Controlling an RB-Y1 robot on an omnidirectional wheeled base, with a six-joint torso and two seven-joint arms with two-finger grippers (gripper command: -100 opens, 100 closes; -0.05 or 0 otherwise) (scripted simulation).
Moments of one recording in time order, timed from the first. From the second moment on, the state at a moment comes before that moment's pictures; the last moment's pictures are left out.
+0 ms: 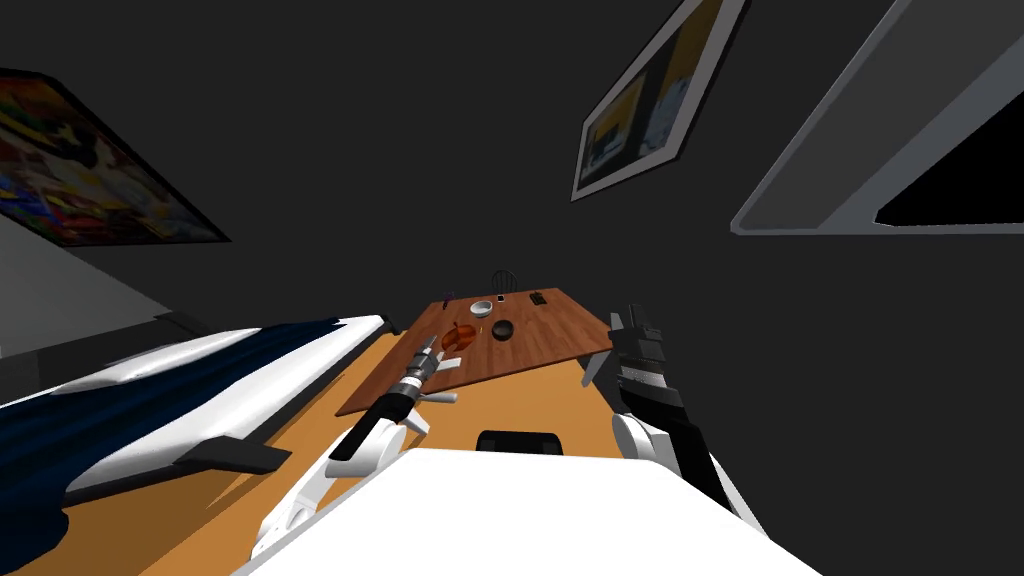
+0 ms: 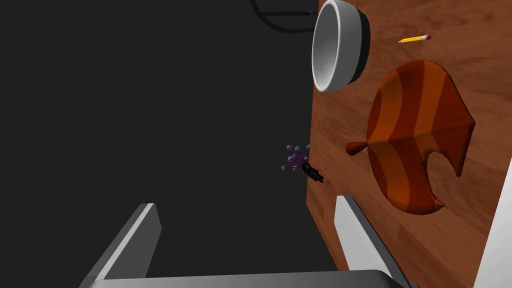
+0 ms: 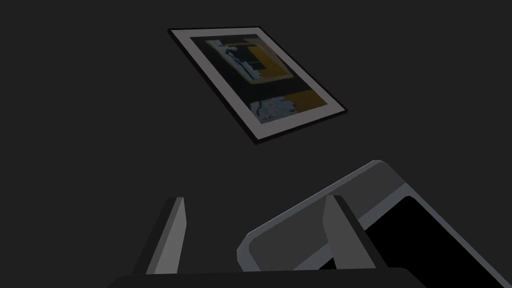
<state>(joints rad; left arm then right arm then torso) 0.51 0.41 0.04 -1.94 0.33 -0.07 0.15 0.53 0.02 -0.04 -2.27 -0.04 -0.44 0.01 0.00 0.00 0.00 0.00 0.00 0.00</state>
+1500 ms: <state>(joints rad) 0.48 0.64 0.06 -1.68 0.68 0.23 0.28 0.53 0.02 -0.04 -2.27 -0.04 -0.44 0.01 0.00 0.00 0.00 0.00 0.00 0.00</state>
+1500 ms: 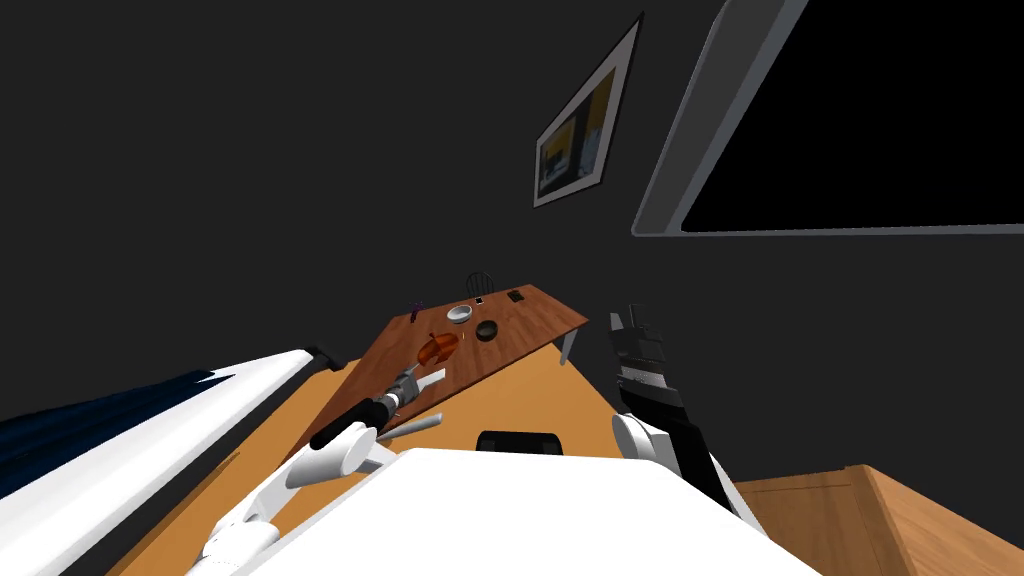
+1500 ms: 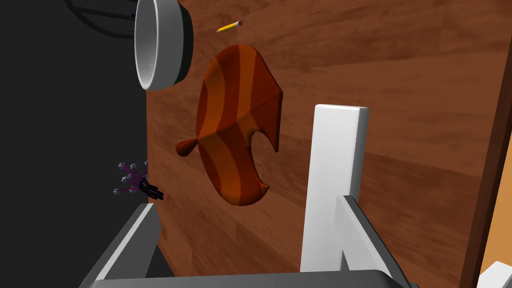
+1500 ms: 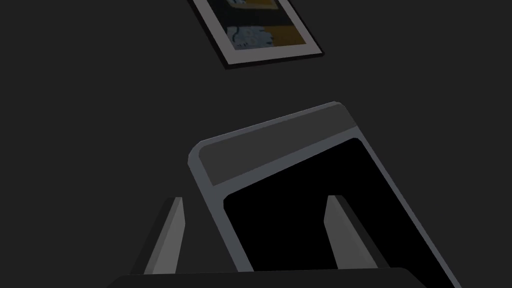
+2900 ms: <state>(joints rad) 0.45 0.84 0.05 -1.40 0.99 0.56 0.46 0.53 0.02 -0.04 -2.27 -0.04 -0.44 0.01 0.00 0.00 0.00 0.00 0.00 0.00</state>
